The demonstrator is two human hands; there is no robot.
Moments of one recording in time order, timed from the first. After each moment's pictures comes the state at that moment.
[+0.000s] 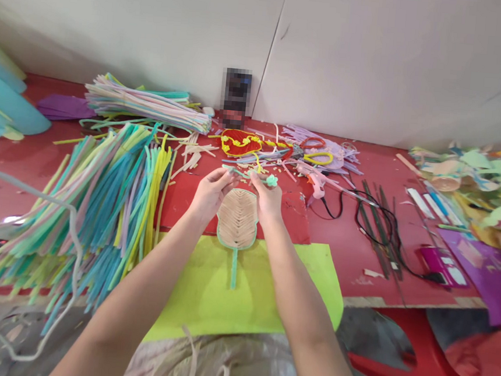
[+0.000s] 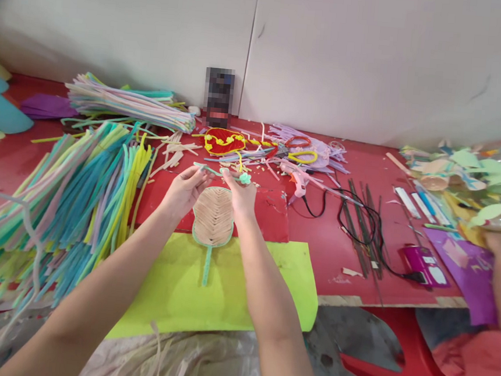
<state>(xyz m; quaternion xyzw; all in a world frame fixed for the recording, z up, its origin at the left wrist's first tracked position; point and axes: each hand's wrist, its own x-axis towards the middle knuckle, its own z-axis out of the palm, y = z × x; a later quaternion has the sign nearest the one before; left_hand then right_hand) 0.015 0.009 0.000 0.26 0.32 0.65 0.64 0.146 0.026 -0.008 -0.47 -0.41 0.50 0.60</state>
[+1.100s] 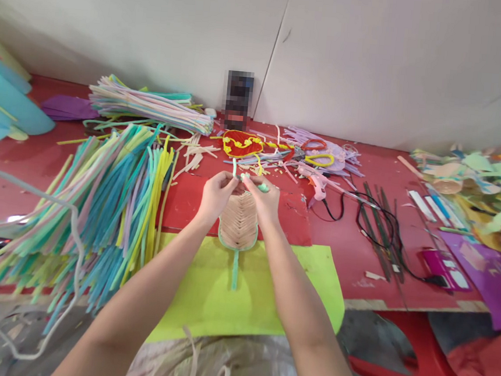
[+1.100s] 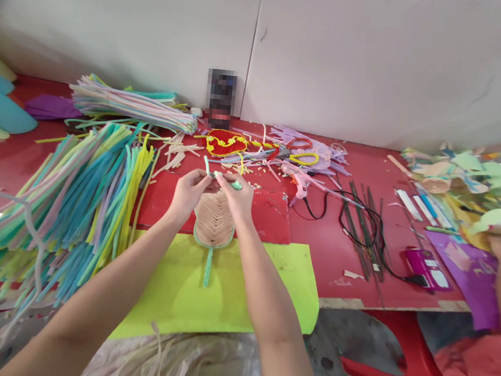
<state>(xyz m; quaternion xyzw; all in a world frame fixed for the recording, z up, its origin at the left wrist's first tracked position) 0.022 0.006 -0.001 0.43 0.46 0.59 0.51 0.143 0.015 0.006 -0.47 -0.49 0.47 0.56</state>
